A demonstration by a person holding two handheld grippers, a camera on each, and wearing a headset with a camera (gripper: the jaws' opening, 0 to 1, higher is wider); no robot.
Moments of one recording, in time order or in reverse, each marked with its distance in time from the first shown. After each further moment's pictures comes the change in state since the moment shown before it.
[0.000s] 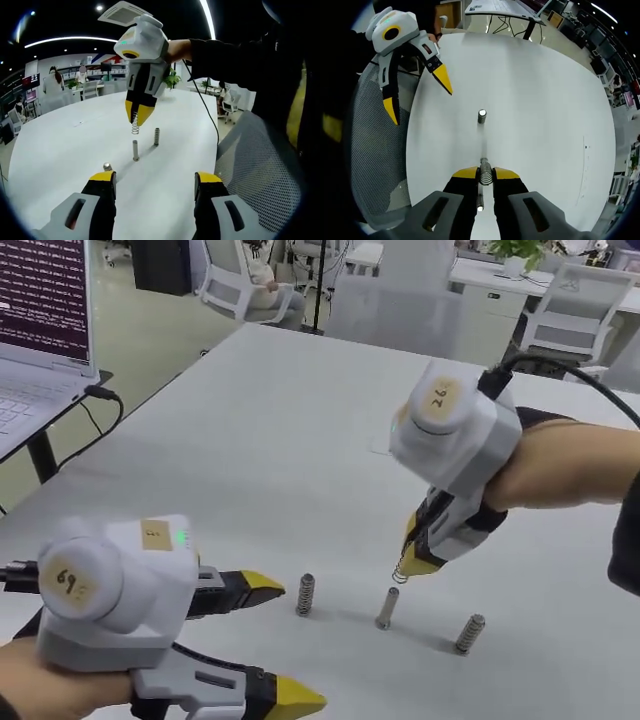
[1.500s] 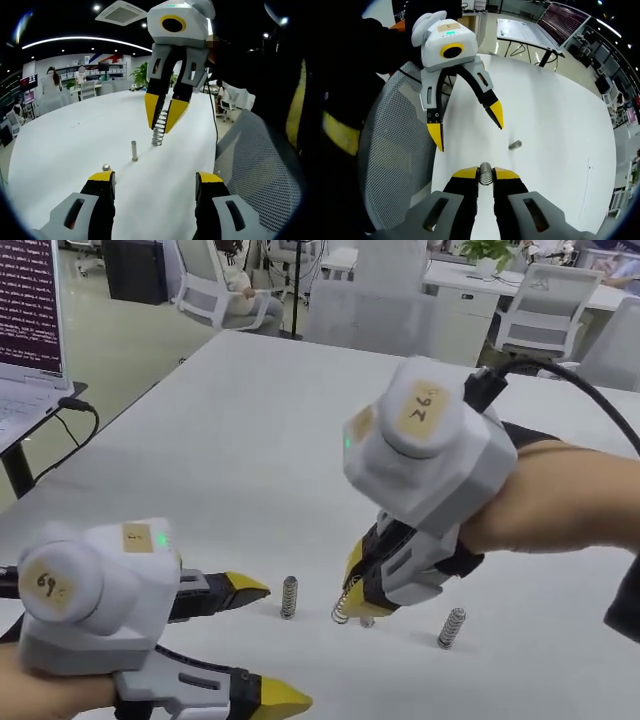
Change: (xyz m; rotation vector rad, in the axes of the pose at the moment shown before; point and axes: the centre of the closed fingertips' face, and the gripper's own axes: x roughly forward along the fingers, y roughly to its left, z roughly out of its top) left arm -0.001 -0.001 0.000 0.013 0.008 -0.014; right arm -0.025 0.071 0.041 -0.081 -0.149 0.025
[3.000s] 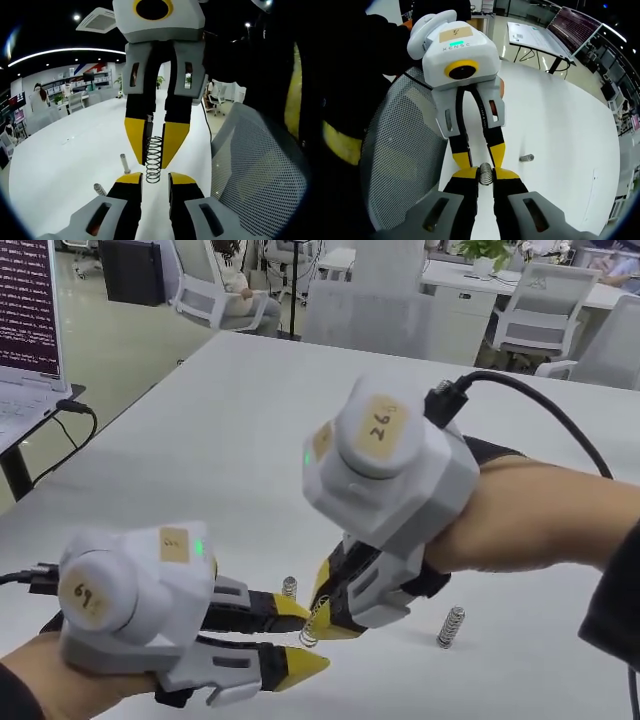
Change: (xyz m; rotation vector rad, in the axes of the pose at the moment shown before) left arm 0.022 -0.013 0.016 0.129 -0.029 -0.086; right arm 0.016 0.023 0.023 -0.044 -0.031 0.050
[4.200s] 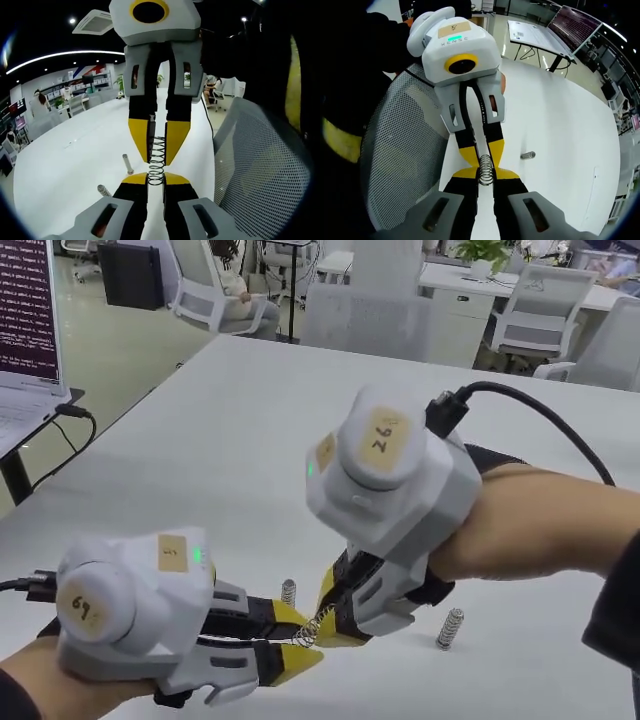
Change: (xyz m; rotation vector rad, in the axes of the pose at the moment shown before) left arm -0.001 0.000 -0.001 0.059 0.010 0.017; right arm 0.000 0.003 -0.005 0.001 0.010 0.002
